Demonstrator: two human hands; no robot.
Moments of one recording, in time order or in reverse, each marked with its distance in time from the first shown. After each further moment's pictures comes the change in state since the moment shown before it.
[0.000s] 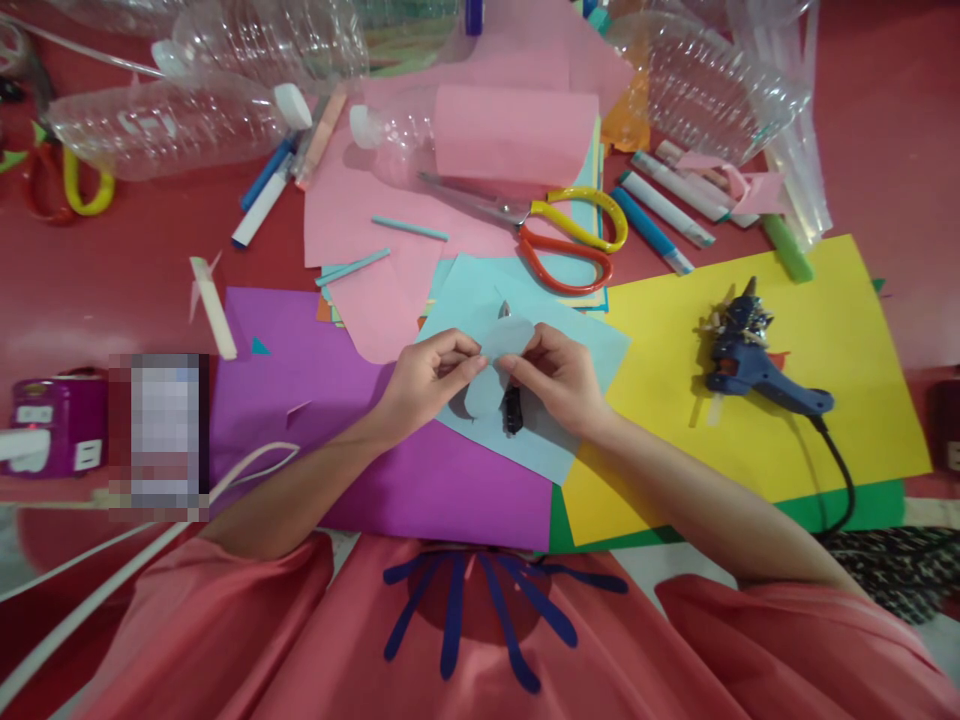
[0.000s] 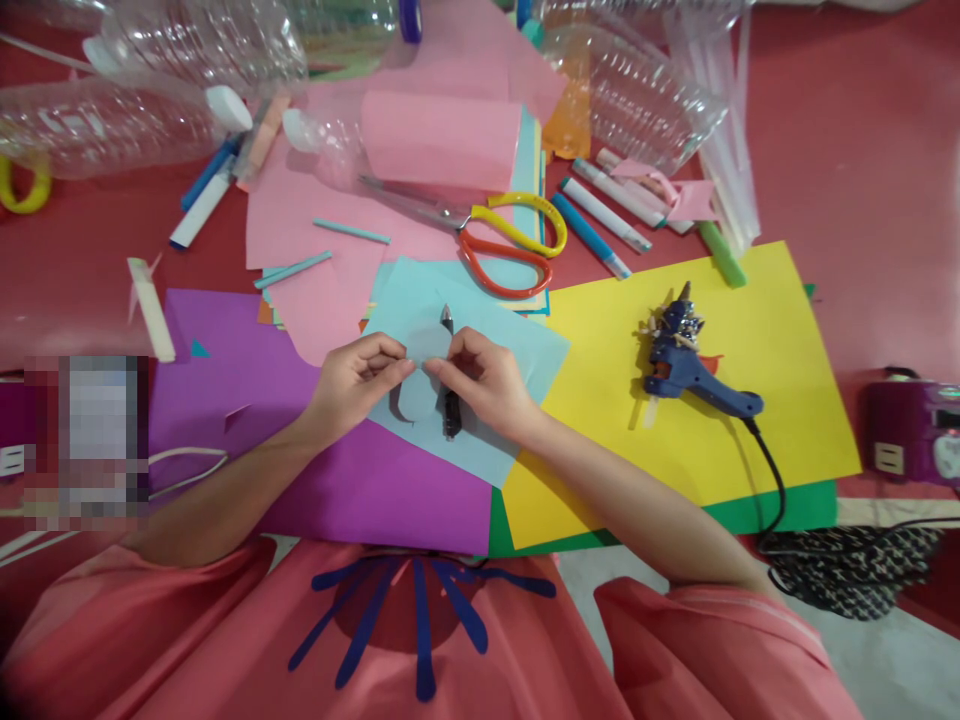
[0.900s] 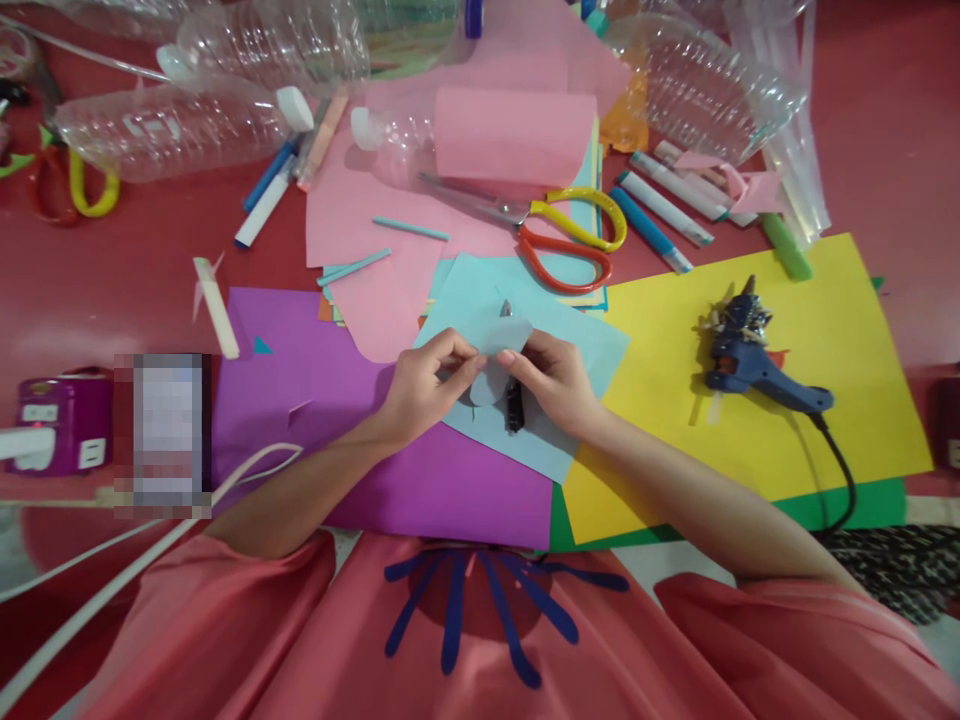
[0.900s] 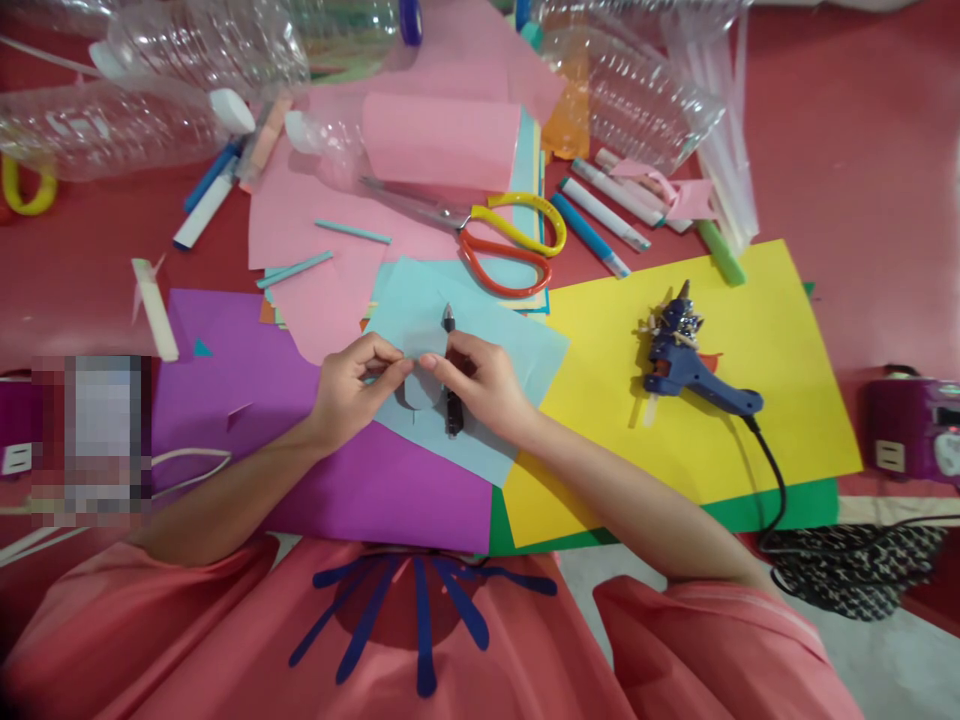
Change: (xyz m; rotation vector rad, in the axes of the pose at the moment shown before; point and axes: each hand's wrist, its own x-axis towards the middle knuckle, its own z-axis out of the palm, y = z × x) left_hand -0.004 -0.004 0.002 0.230 0.099 0.287; right_hand 0.003 0.001 0.004 -0.138 -0.010 -0.052
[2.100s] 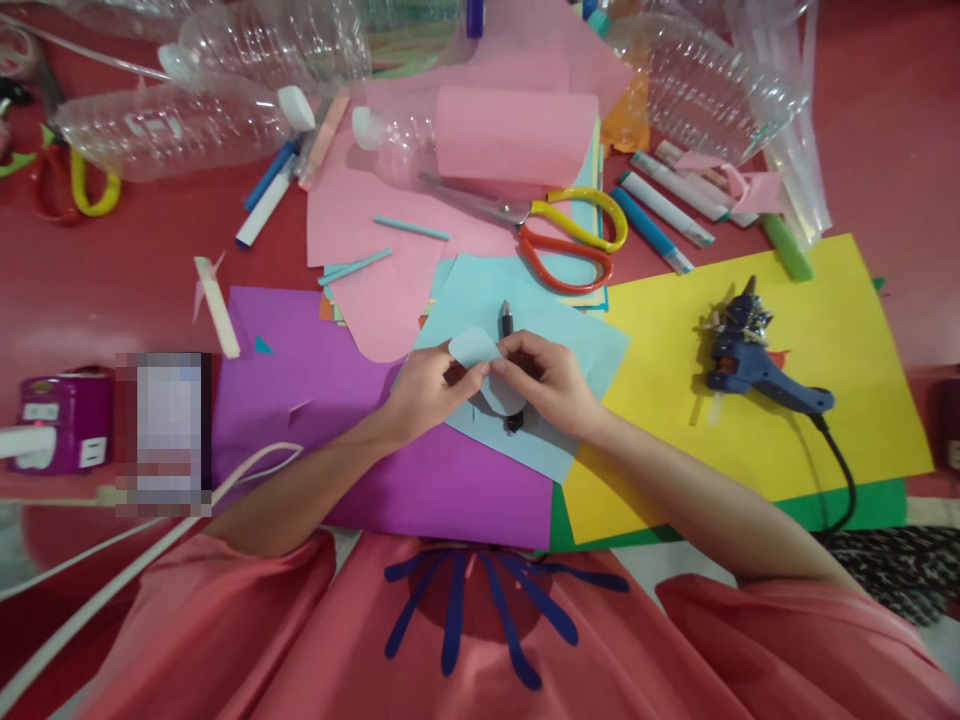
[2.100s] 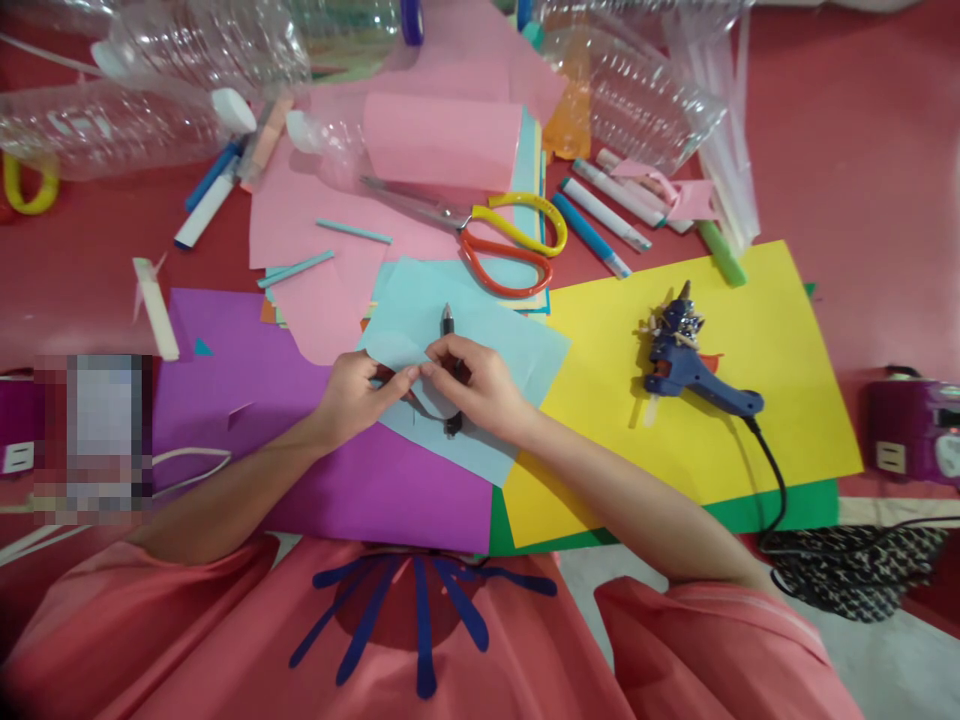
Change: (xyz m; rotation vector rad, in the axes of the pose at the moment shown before) left_hand -0.002 -0.007 0.000 0.153 -0.124 -0.233; right_hand -0.001 -0.004 -0.002 0.030 -0.115 -0.021
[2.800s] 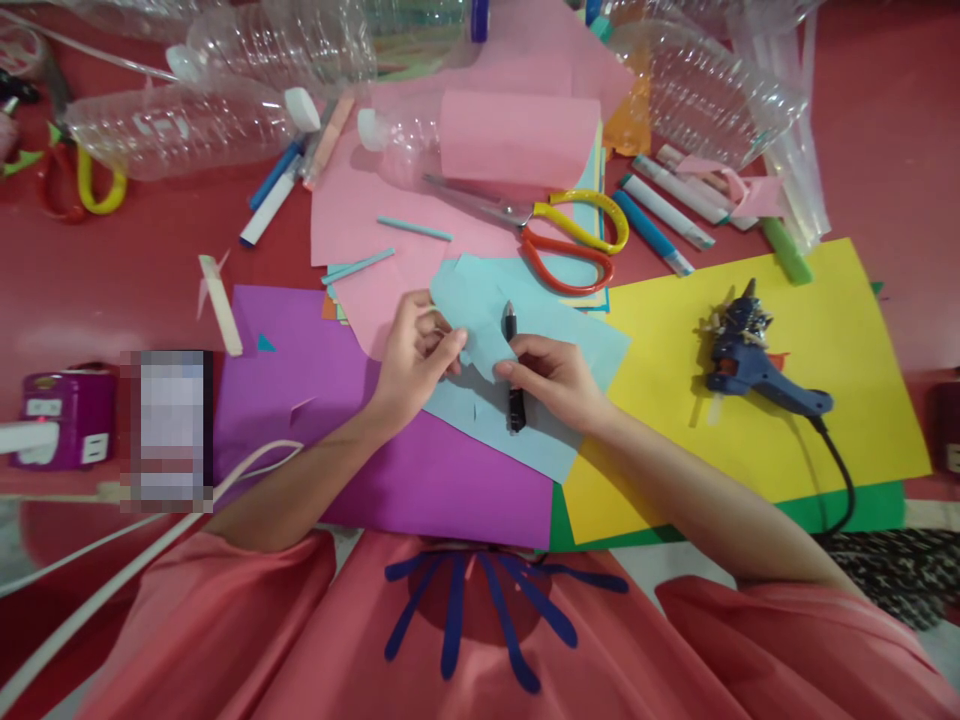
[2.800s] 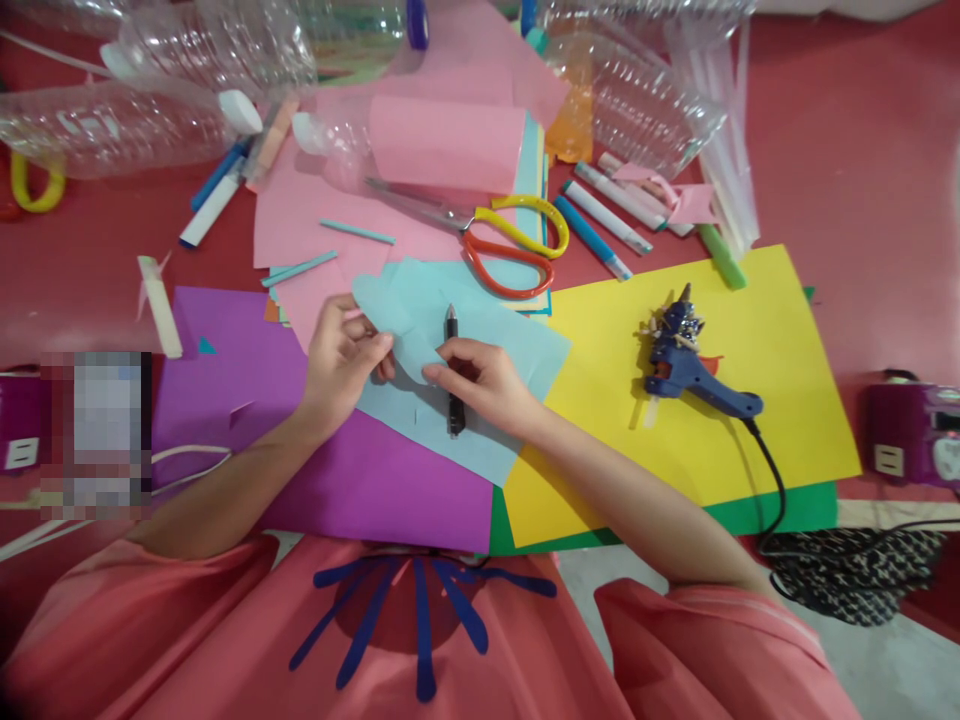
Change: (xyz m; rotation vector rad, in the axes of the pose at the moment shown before) left_hand 0.010 0.003 -0.009 -0.412 0.203 0.029; right_hand 0.001 0.001 -0.008 0.045 -0.061 0.075
